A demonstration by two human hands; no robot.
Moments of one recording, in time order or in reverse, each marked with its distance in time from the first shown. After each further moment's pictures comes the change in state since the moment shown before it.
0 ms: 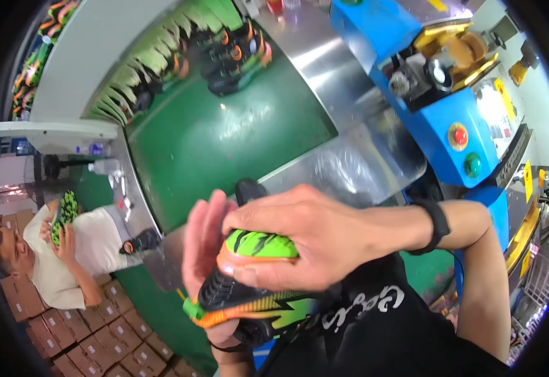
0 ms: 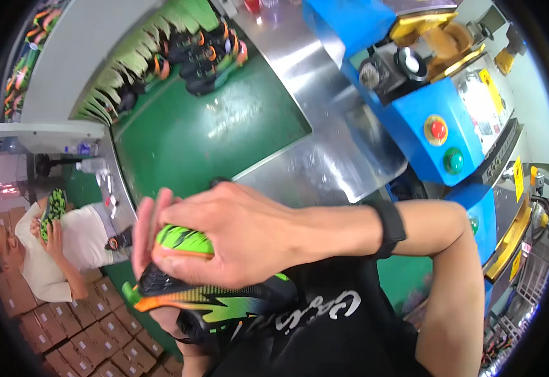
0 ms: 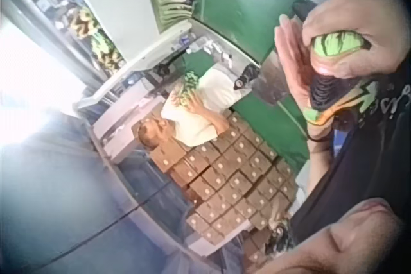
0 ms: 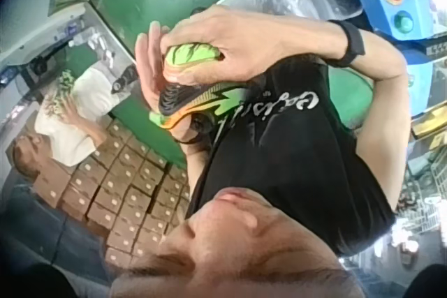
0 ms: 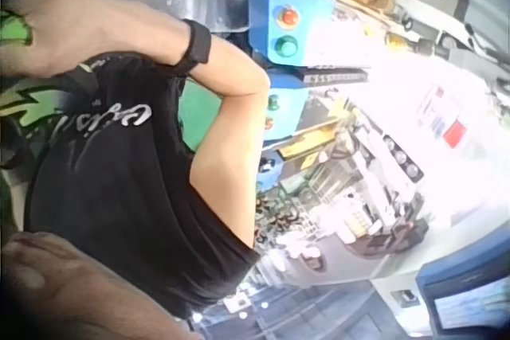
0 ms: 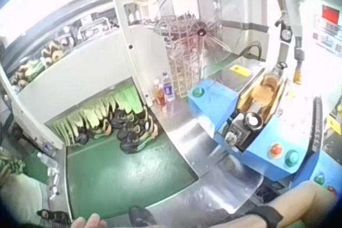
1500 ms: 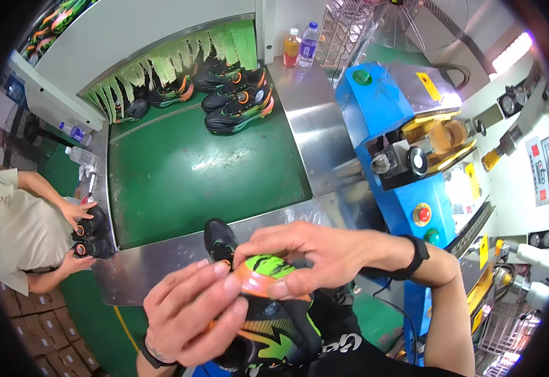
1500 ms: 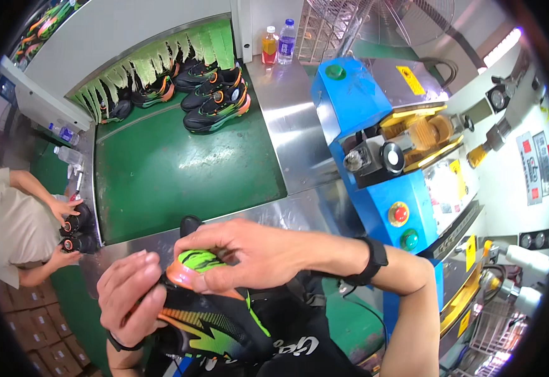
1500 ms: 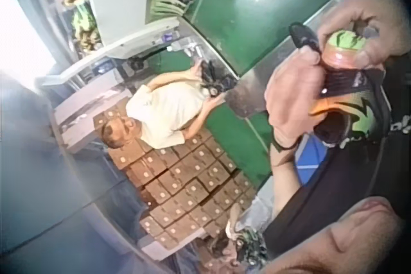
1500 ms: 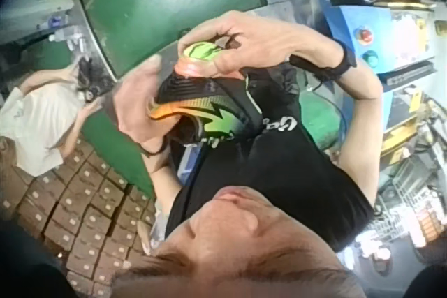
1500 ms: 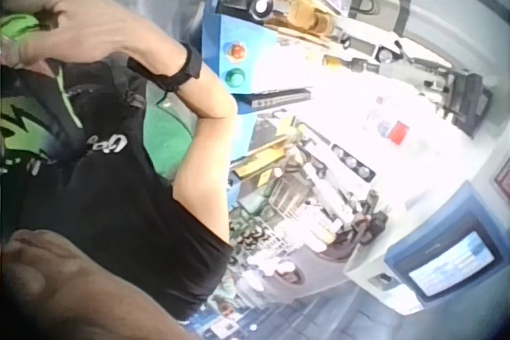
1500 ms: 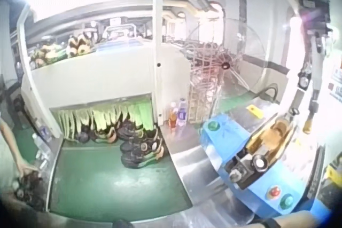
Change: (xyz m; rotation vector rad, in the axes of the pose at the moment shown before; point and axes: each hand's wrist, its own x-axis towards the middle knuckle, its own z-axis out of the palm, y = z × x) left_hand 0.045 0.031 -0.039 0.938 -0.408 1.124; right_hand 0.024 -0.001 -0.049 0.376 -0.406 0.446
